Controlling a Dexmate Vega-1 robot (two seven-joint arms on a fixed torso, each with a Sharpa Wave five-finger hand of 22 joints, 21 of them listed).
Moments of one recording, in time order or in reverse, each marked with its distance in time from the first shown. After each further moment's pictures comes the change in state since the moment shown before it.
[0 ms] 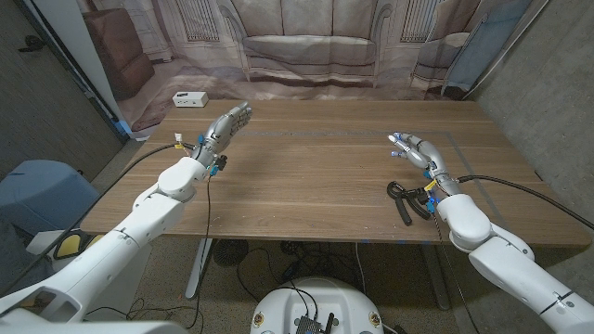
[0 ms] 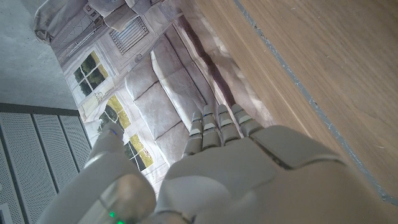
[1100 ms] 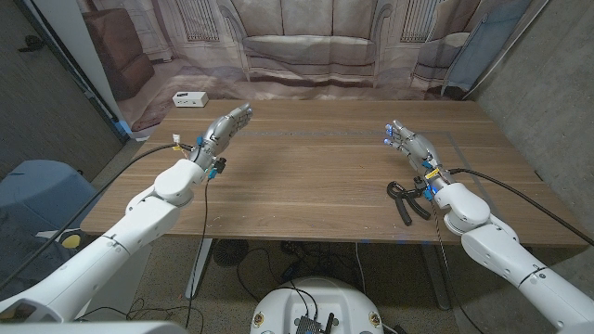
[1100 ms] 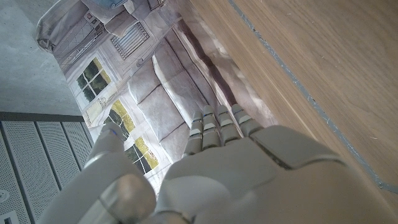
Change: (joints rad) left arm 0.066 0.044 -0.027 -0.103 0.021 0.032 0.049; left_hand 0.000 0.000 0.000 0.000 0.000 -0.006 0.006 0.000 0.000 -0.004 0.004 0.000 0.000 -0.009 0.001 -0.005 0.000 -0.005 -0.005 0.000 0.000; right arm 0.162 0.017 -0.075 0.234 0.251 0.201 0.234; right_hand -0.117 -0.032 -0.052 0.014 0.000 -0.022 -0.033 0.000 -0.005 -0.099 -0.013 -0.012 -0.004 -0.188 -0.006 -0.017 -0.028 -0.335 0.022 -0.020 0.000
